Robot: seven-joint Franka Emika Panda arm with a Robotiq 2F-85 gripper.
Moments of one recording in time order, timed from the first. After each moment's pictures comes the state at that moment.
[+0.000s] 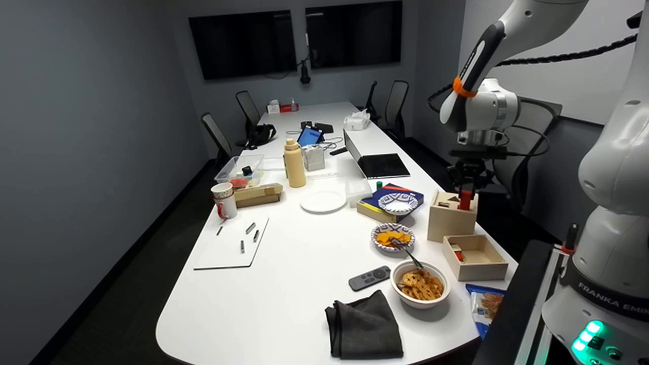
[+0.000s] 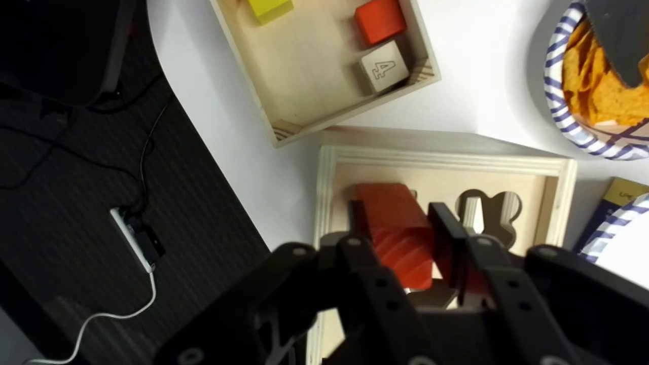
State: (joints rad) arm -0.39 0.10 -0.33 -2.56 0.14 2.57 0.36
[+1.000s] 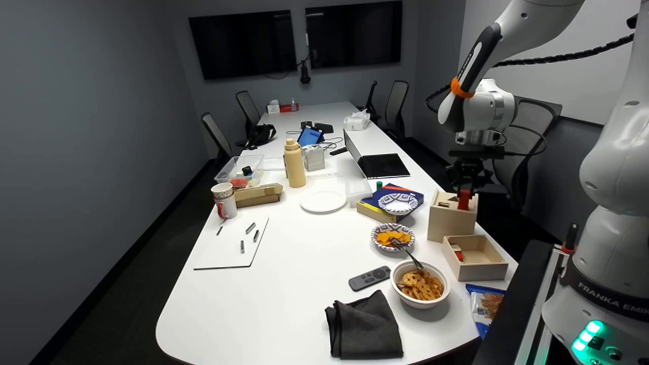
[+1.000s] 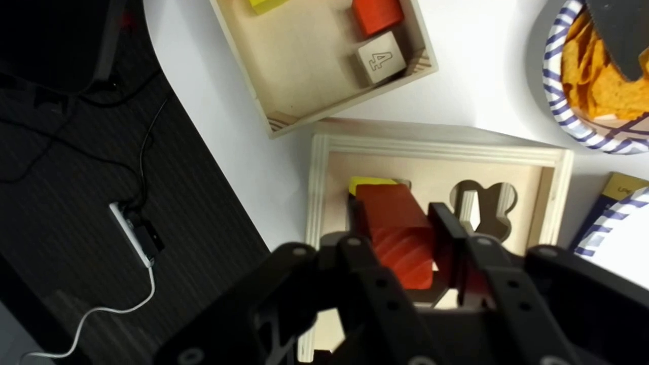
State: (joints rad) arm -0.37 0.12 -0.34 -2.54 0.14 2.57 0.36
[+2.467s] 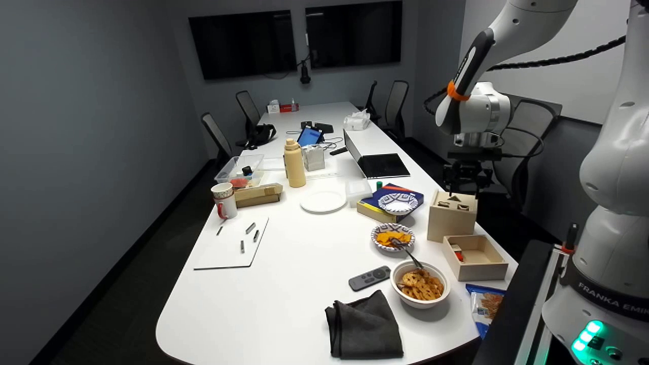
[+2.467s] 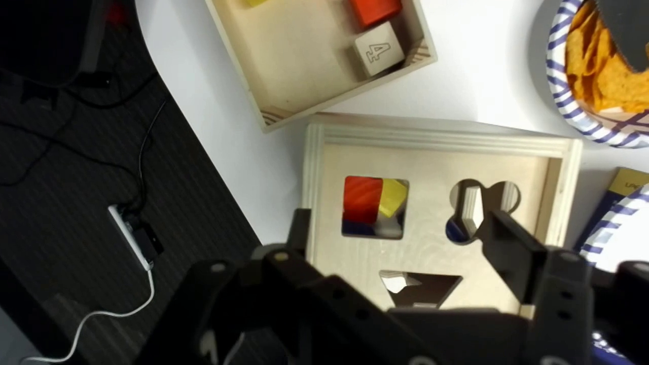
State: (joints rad) arm -0.37 0.17 -0.34 -2.51 0.17 2.57 0.35
